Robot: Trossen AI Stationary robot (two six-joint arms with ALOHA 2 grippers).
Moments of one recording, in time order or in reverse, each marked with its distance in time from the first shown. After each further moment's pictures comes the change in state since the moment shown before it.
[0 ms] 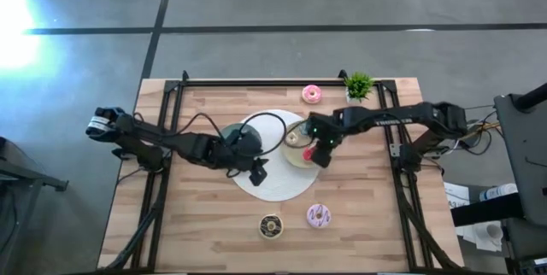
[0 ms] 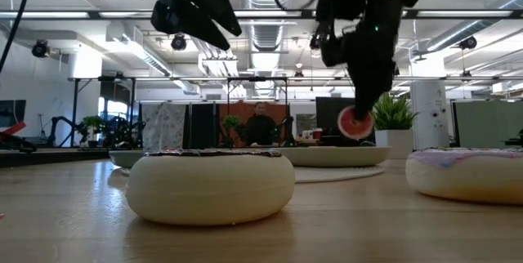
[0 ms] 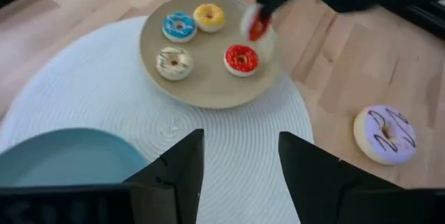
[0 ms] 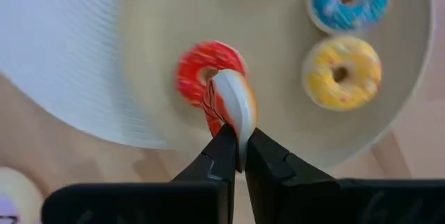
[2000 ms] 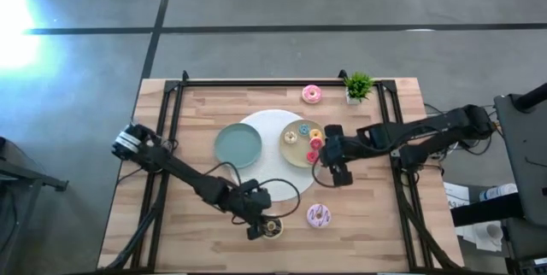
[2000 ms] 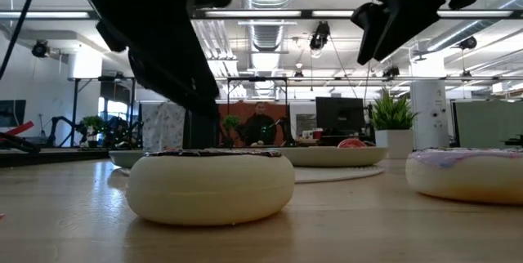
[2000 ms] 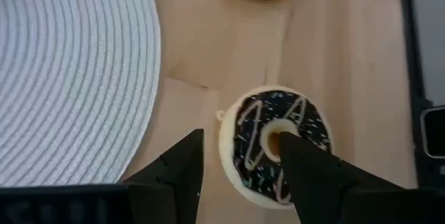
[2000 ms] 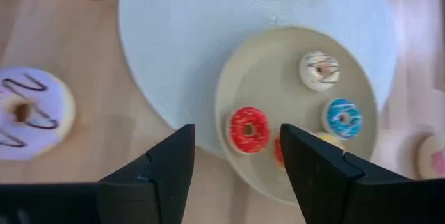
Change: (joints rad) left arm -0.266 0.318 -0.050 0.299 0.241 0.024; right arm 0.292 -0.264 -0.045 0.047 0.202 -0.389
